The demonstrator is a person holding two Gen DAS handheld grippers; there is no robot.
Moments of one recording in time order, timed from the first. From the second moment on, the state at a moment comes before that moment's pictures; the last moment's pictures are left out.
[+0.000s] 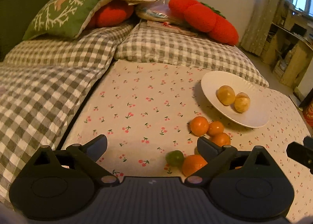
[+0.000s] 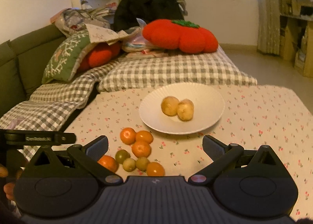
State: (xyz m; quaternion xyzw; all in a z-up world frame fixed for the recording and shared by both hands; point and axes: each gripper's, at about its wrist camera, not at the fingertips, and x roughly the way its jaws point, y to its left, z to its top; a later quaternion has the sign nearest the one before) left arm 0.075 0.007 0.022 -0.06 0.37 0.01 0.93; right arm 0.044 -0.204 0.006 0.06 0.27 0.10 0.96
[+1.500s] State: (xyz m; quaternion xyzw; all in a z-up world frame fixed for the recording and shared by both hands) left arm 0.094 -0.045 -0.040 -0.03 0.44 -0.10 0.89; right arm 0.120 -0.164 -0.046 0.03 0.38 0.15 0.91
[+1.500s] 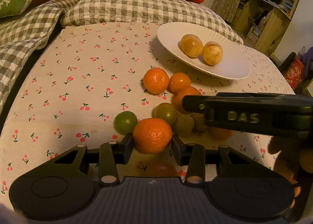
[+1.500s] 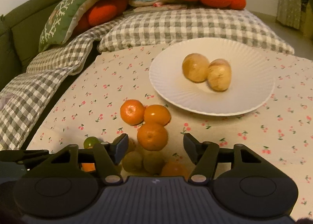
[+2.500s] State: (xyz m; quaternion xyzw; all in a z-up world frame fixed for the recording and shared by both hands) left arm 0.095 -0.017 -0.007 -0.07 0.40 -0.09 0.91; right arm 0.113 -0.170 -0.021 0.05 0.33 0.17 0.93
